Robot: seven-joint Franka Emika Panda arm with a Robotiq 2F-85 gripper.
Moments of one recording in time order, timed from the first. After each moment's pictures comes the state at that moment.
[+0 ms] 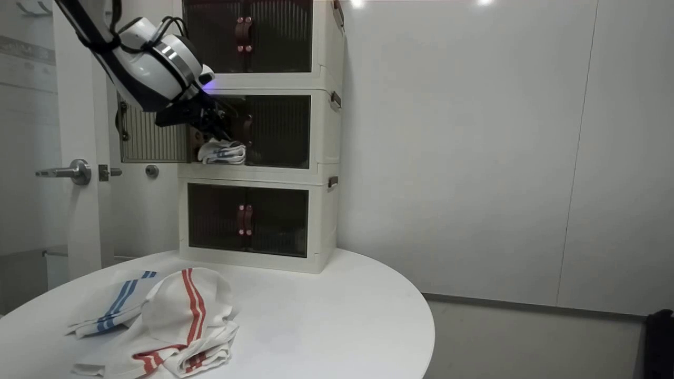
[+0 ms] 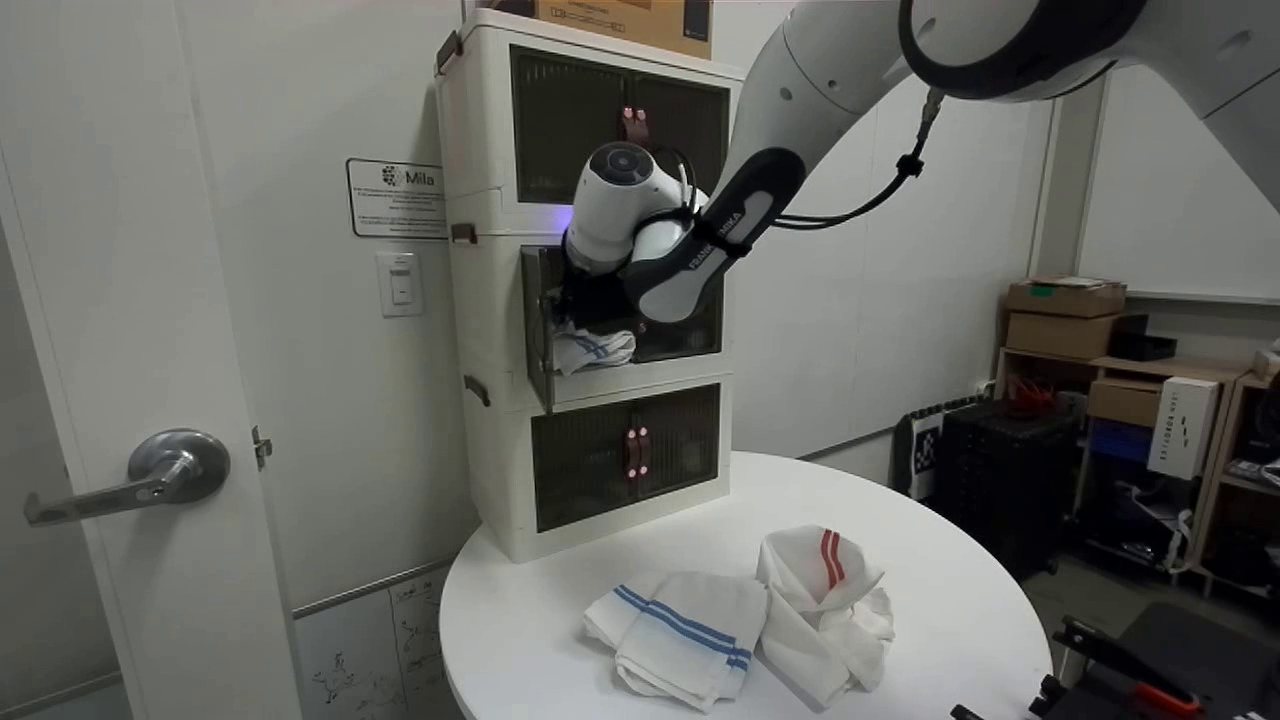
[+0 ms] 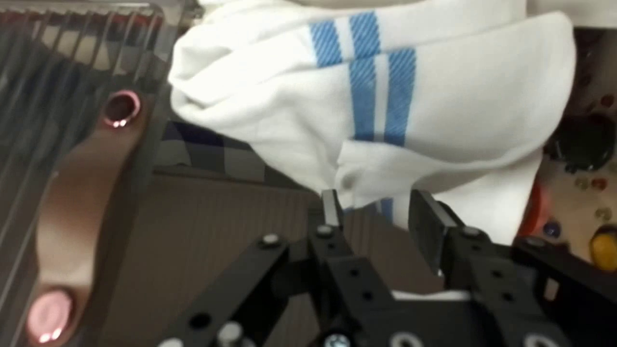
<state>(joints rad) 0.36 0.63 -0.27 -1.51 -0.90 2.93 1.05</state>
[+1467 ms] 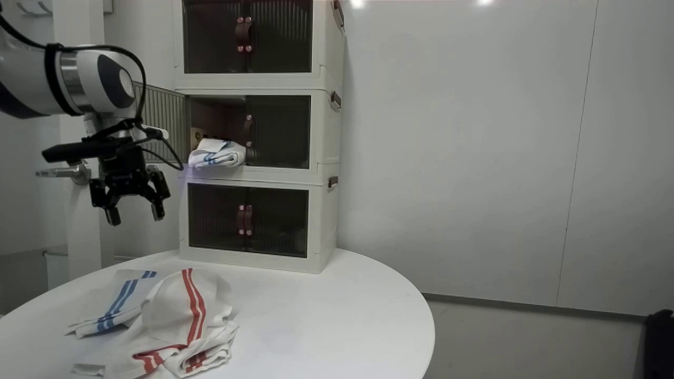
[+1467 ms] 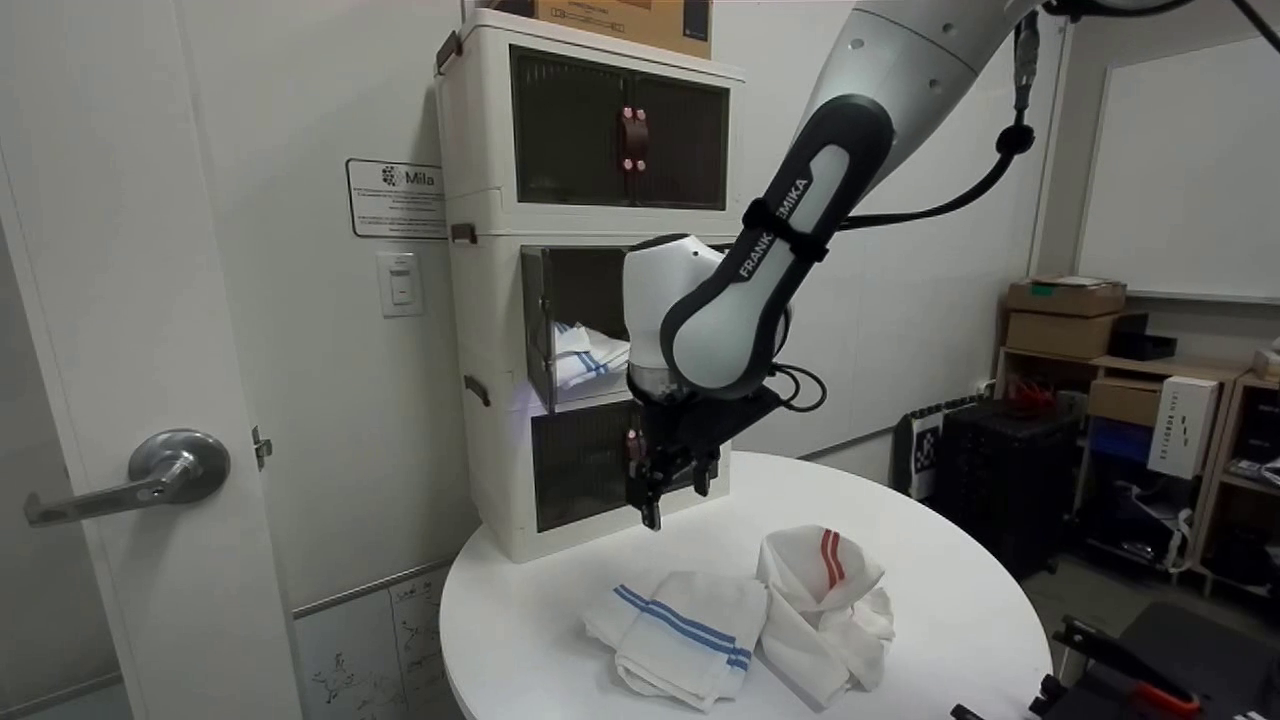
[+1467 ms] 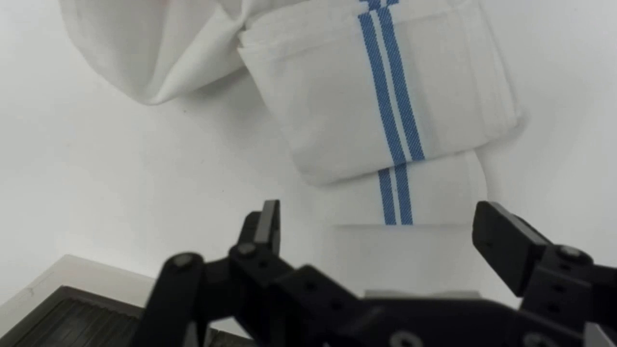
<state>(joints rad) 0.22 0.36 0.07 -2.20 -0.39 2.59 0.40</state>
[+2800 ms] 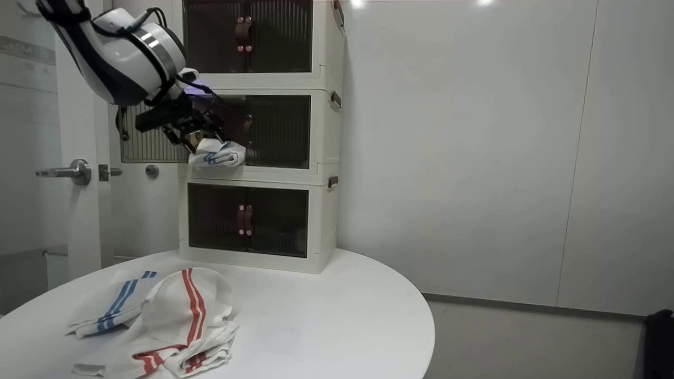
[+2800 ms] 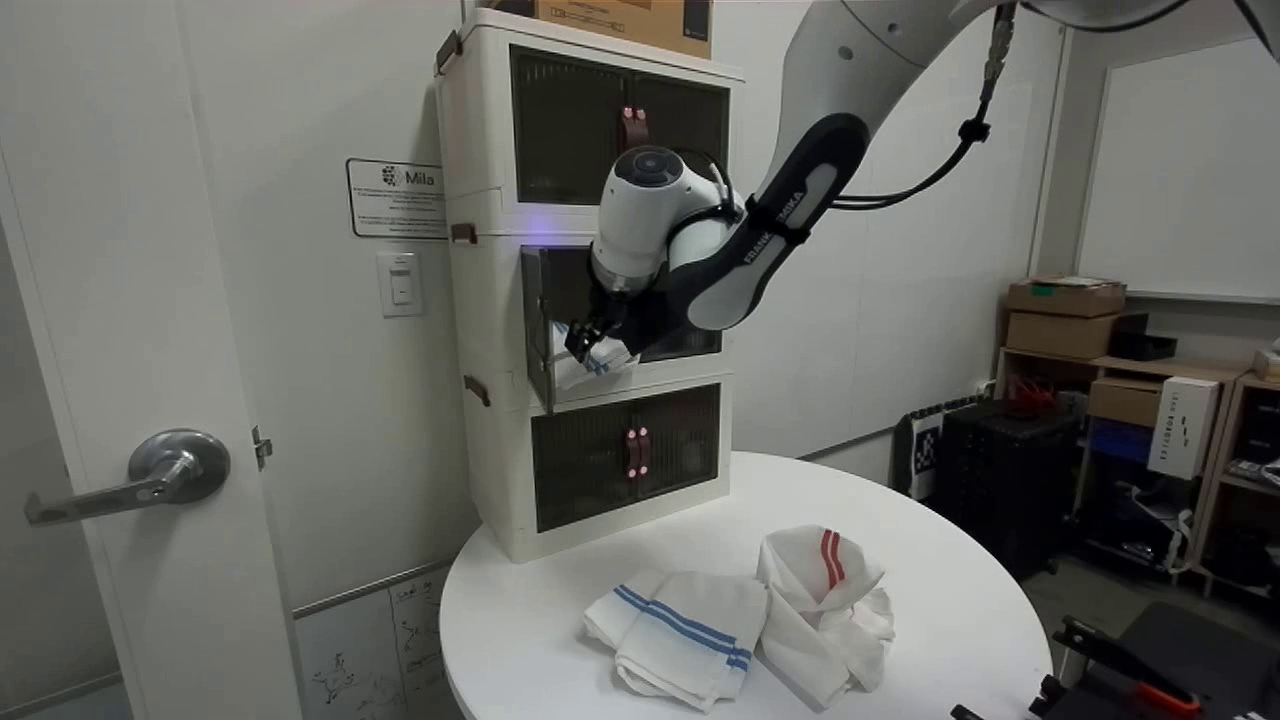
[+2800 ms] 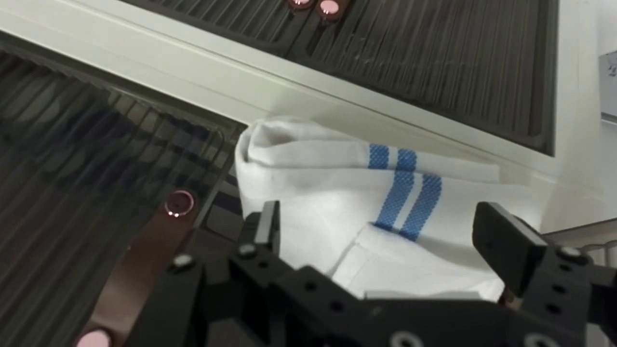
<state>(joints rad) 0.36 0.46 -0.23 -1.80 -1.01 2.88 0.85</state>
